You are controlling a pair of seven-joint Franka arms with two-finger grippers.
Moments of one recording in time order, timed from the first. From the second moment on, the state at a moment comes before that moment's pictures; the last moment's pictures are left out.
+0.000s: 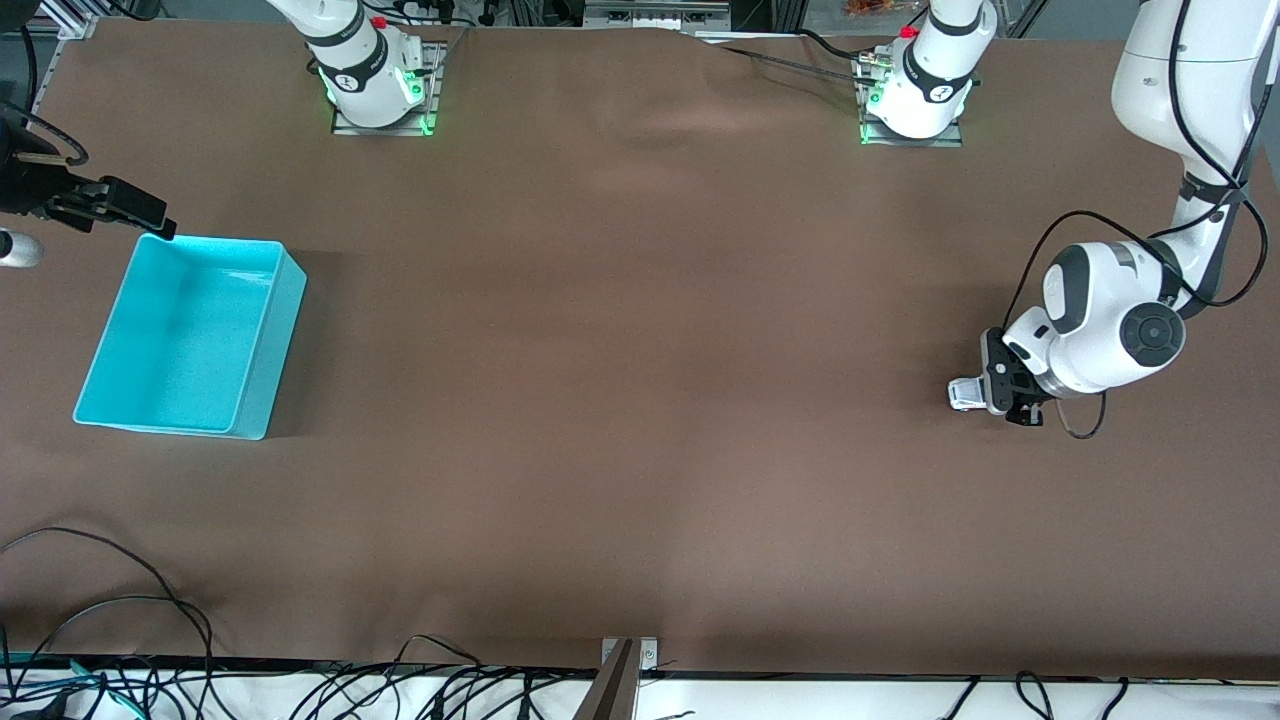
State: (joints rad) left arm 0.12 0.51 0.00 -1.99 0.08 2.41 1.63; right arm 0.01 -0.01 -0.05 -1.64 0.01 1.53 0.05
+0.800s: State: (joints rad) left arm 0.26 0.52 0.00 -1.97 0.08 2.42 1.80; right arm 0.01 -0.01 -0.05 -1.64 0.01 1.53 0.05
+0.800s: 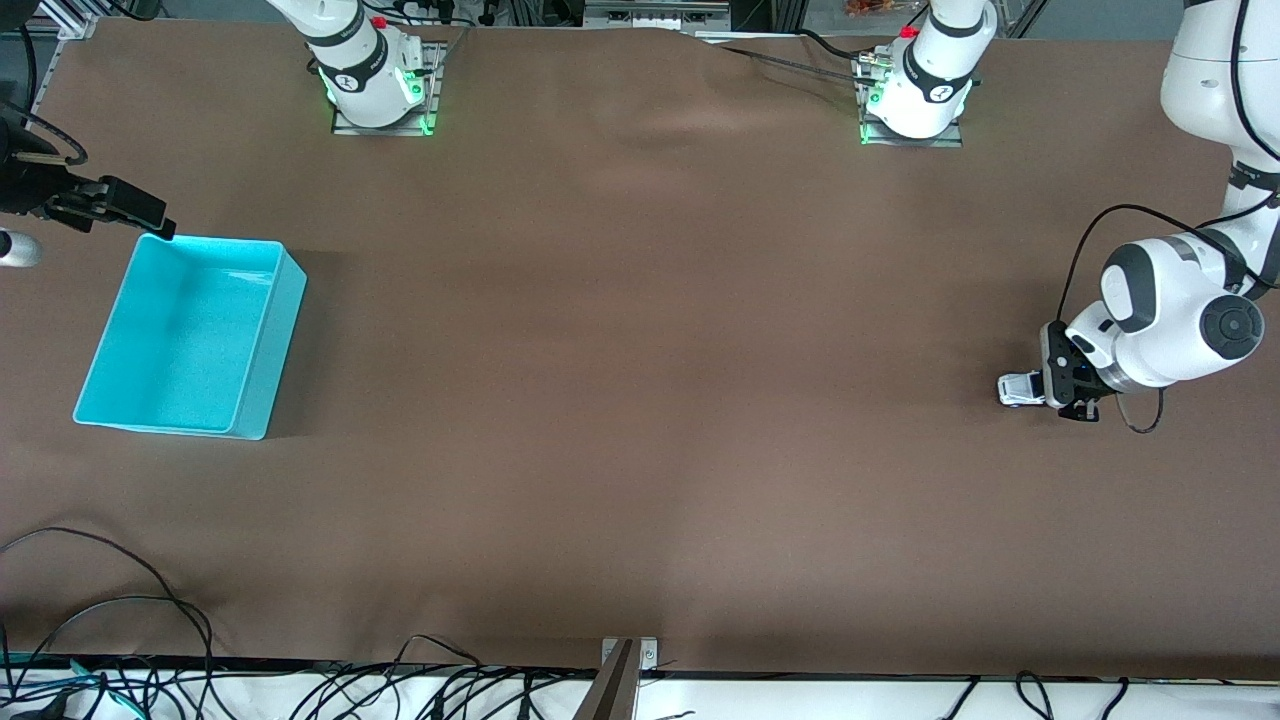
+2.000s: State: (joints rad) left arm 0.36 0.55 -0.01 -1.92 0.08 2.42 1.88; right arm 0.01 -0.01 -0.05 -1.64 0.01 1.53 0.05
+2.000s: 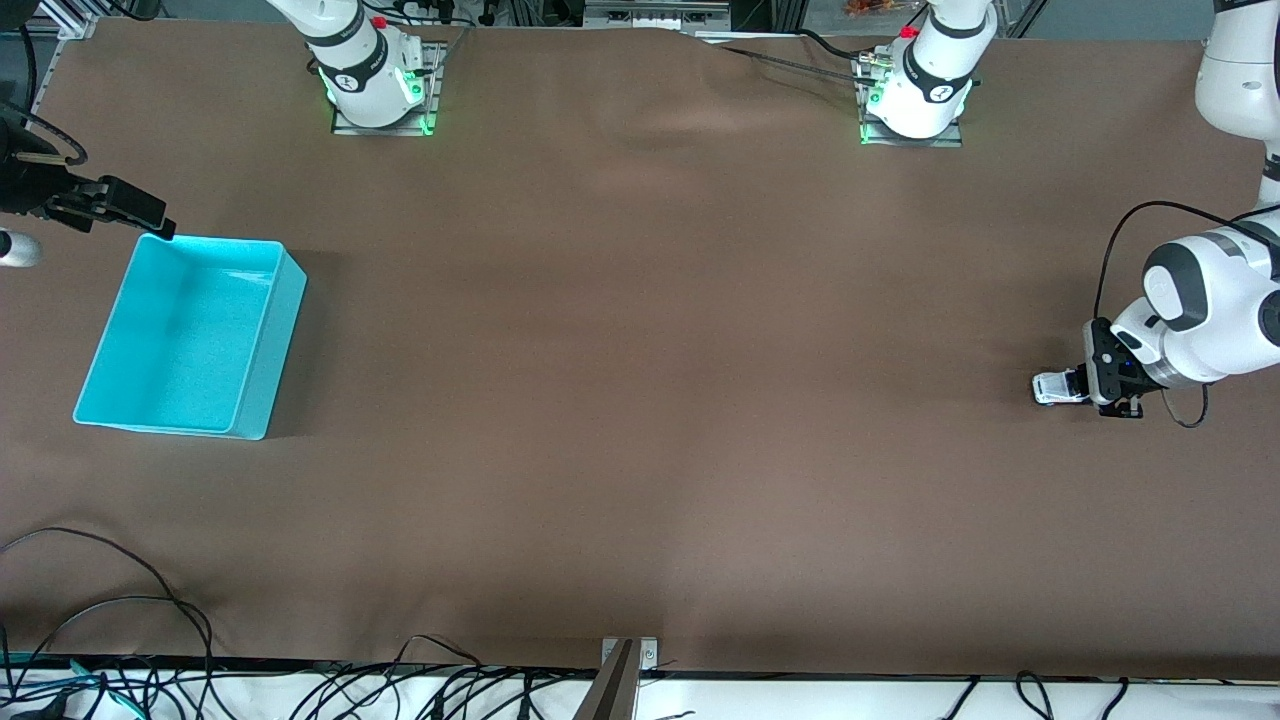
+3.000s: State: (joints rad) left arm 0.36 0.43 -0.16 -1.69 0.07 1.83 1.43; right arm 0.01 -0.01 -0.05 -1.64 0.01 1.53 0.05
